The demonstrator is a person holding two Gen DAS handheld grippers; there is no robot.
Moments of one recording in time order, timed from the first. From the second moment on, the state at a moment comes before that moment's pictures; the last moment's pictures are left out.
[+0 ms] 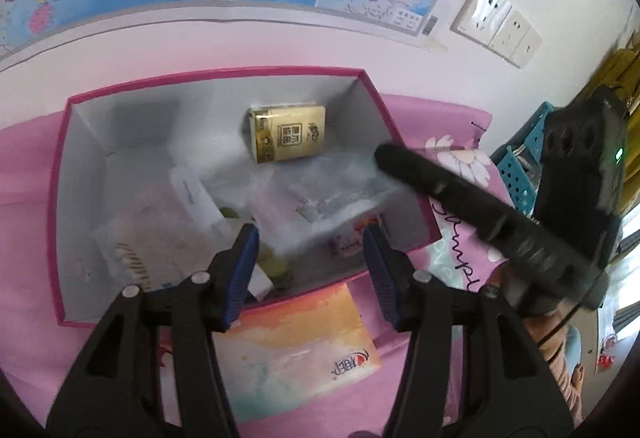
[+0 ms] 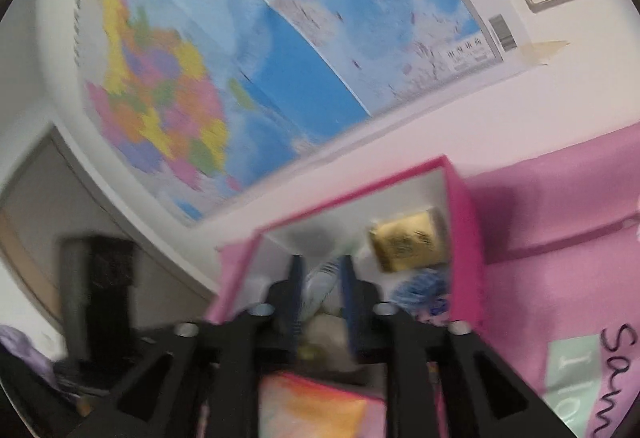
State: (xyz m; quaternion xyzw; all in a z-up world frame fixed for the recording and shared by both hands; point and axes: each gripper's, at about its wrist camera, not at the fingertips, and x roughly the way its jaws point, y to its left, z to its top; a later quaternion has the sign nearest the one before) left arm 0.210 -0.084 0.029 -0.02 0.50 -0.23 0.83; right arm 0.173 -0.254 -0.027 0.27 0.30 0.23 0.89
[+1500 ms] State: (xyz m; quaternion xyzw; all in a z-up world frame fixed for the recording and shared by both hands) left arm 0.018 0.099 -0.027 -0.08 0.50 -0.18 0.84; right arm 0.002 -0.060 -0.121 0.17 0.53 0.46 0.69
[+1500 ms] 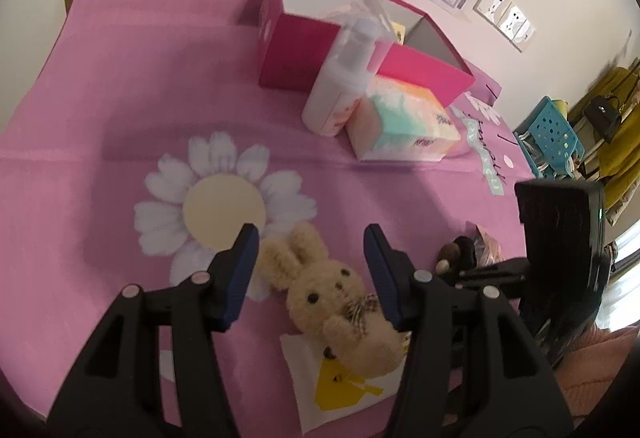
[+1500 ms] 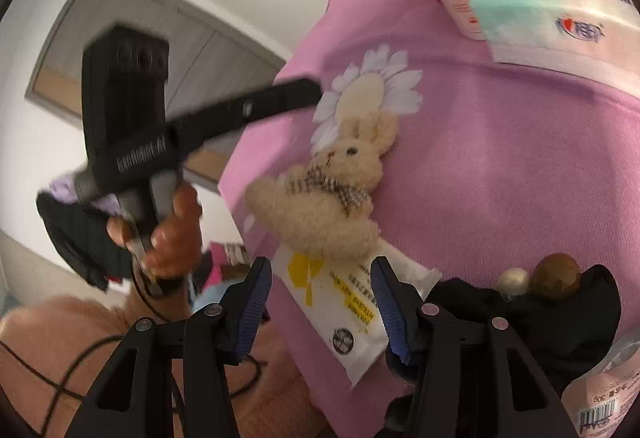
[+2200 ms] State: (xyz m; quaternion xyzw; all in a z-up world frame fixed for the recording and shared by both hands) left arm 0.029 0.095 -0.045 -0.09 0.52 -0.21 0.82; right arm 0.020 -0.093 -0.085 0.13 0.44 0.39 0.80
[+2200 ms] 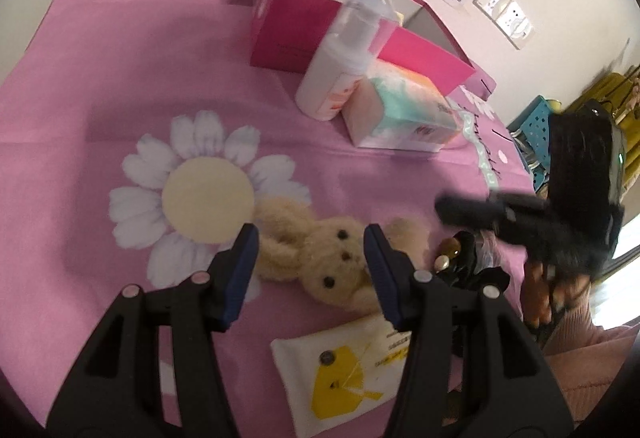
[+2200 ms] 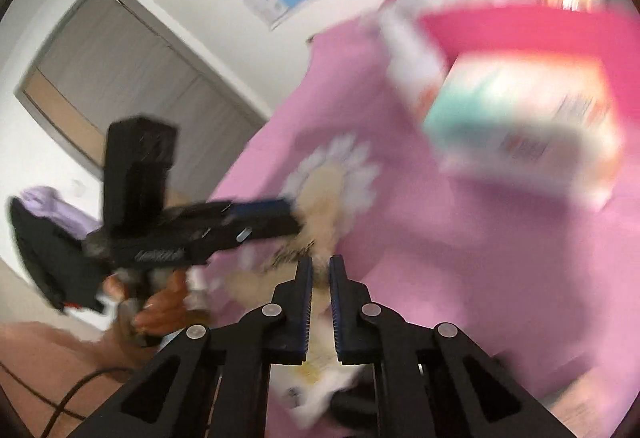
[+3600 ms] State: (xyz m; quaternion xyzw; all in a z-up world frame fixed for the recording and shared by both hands) left arm 0.108 0.055 0.082 -0.12 0.38 -0.32 0.86; right arm 0.063 -0.135 0.032 0.11 0.29 0.39 0.87
